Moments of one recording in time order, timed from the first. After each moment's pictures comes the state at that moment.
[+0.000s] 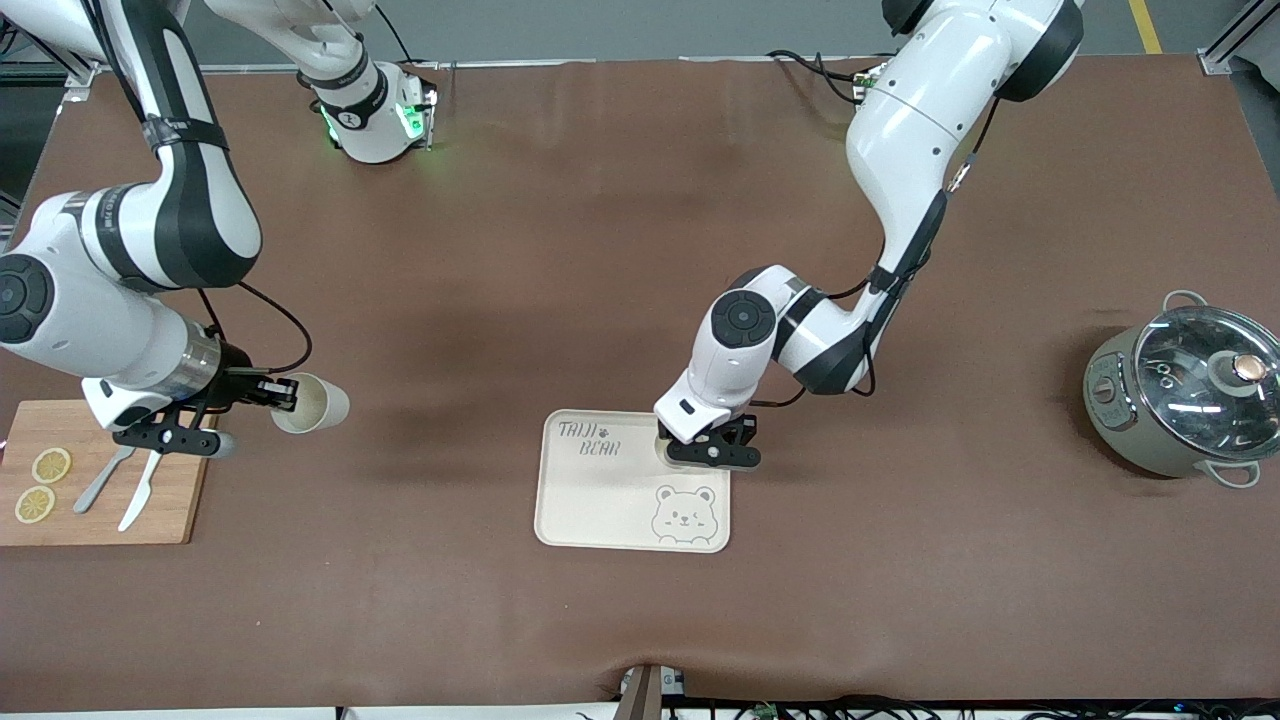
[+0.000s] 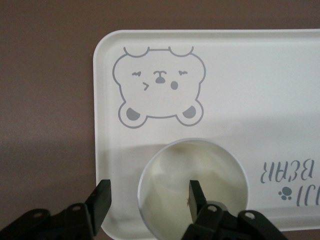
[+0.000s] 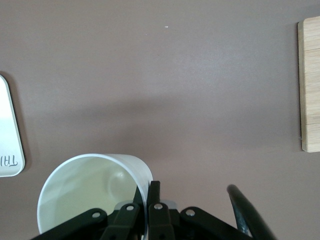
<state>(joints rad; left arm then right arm) -0.45 0.83 -0.21 -1.41 0.28 2.43 -0.69 -0.02 0.28 0.10 -1.74 0.04 1.99 0.19</state>
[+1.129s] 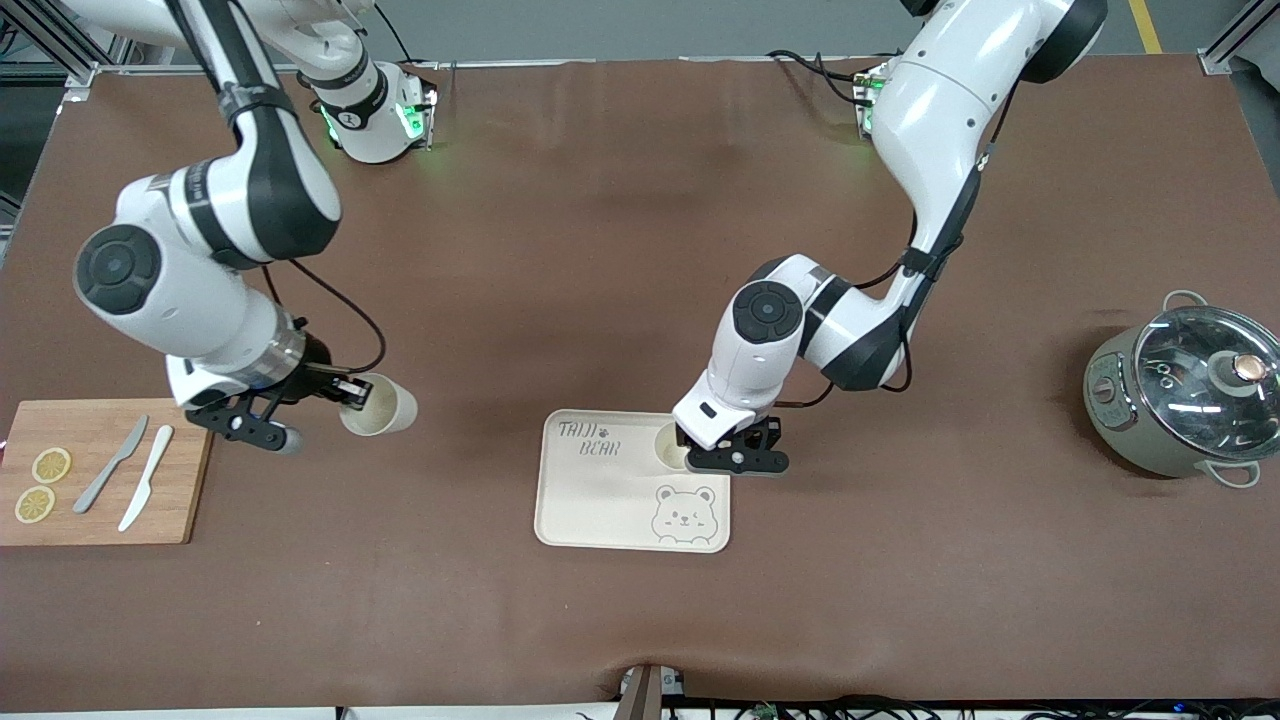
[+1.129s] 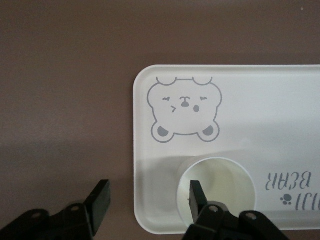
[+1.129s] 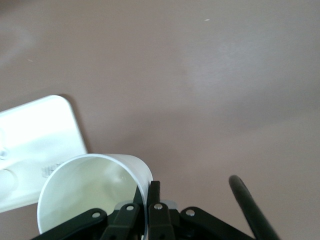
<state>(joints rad) -0.41 0.75 -0.21 -1.40 0.28 2.32 -0.64 0.17 0.29 0.10 -1.68 0.05 2.03 0.61</state>
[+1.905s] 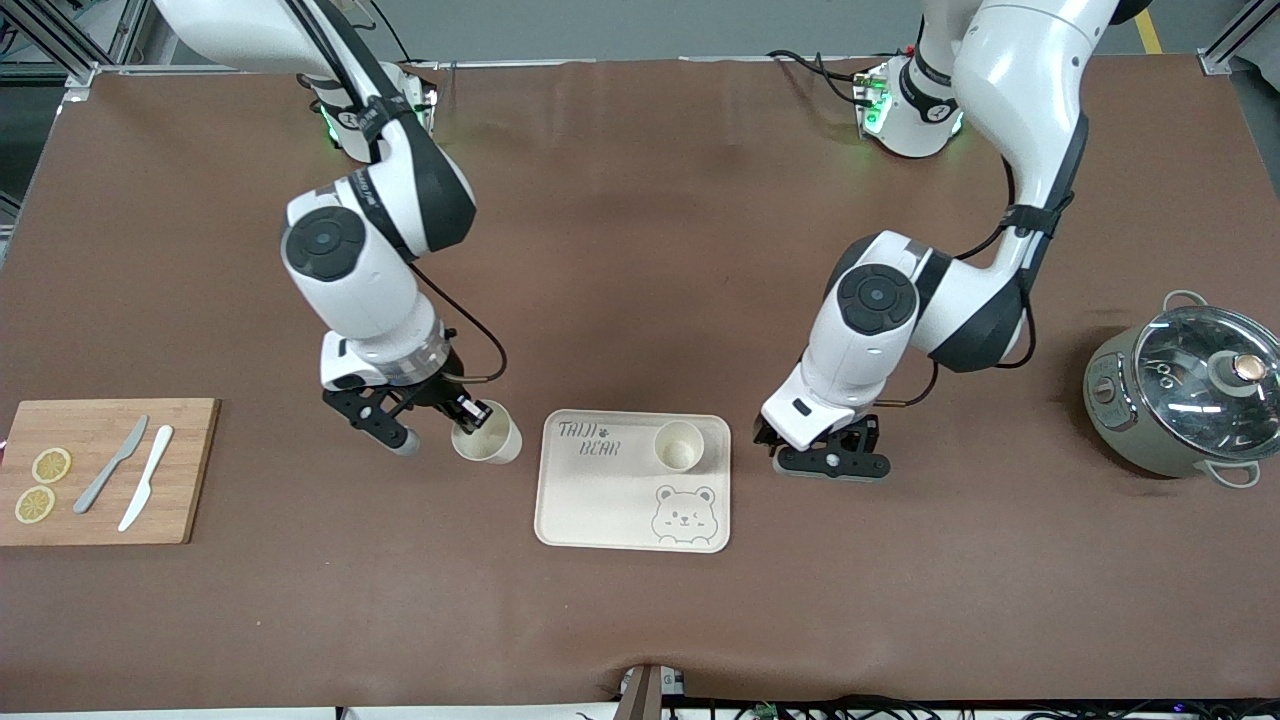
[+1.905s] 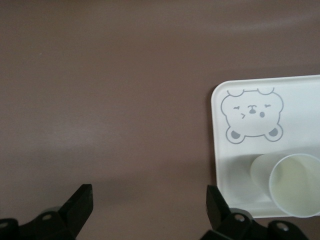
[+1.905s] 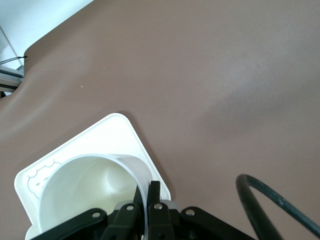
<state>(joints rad) -0.26 0.55 -0.22 -1.56 0.28 2.28 -0.47 0.36 0.42 0.10 -1.63 -0.10 2.26 1.11</state>
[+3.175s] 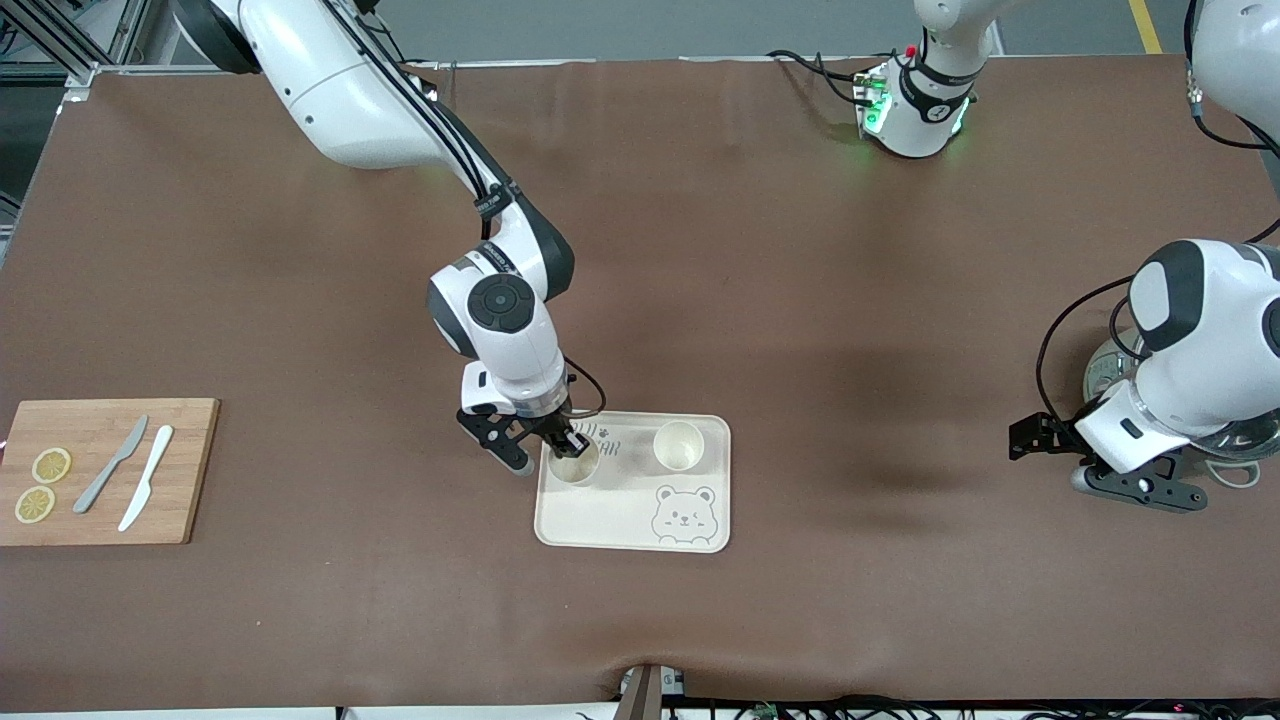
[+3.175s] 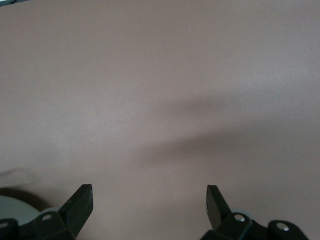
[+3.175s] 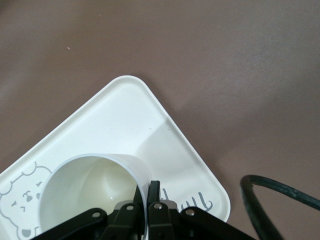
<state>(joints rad) 0.48 0.48 -0.56 -1.66 0.24 2.18 0.08 0.49 0.73 0.09 -1.48 -0.24 2.43 1.41</state>
